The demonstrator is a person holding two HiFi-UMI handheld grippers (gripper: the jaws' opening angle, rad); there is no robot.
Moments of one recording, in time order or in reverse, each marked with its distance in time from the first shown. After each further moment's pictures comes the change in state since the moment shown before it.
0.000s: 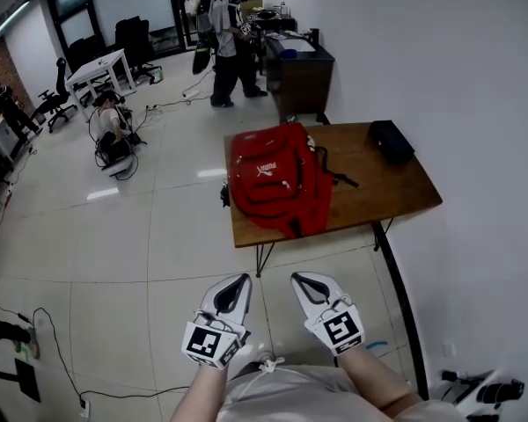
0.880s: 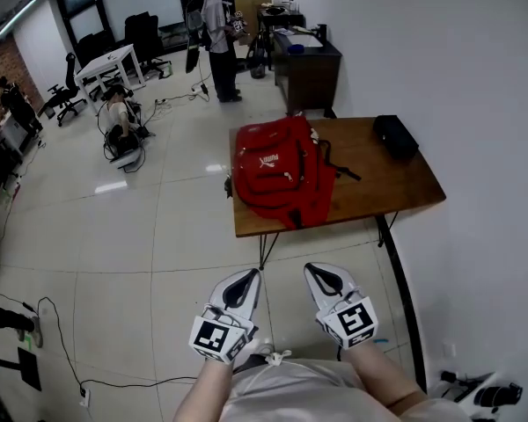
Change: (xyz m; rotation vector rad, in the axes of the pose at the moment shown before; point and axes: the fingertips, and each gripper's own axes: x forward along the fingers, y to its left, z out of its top) left arm 0.001 -0.040 -0.005 0.000 -0.002 -0.004; right arm -0.039 -0.020 -0.001 0.101 -0.018 -0.018
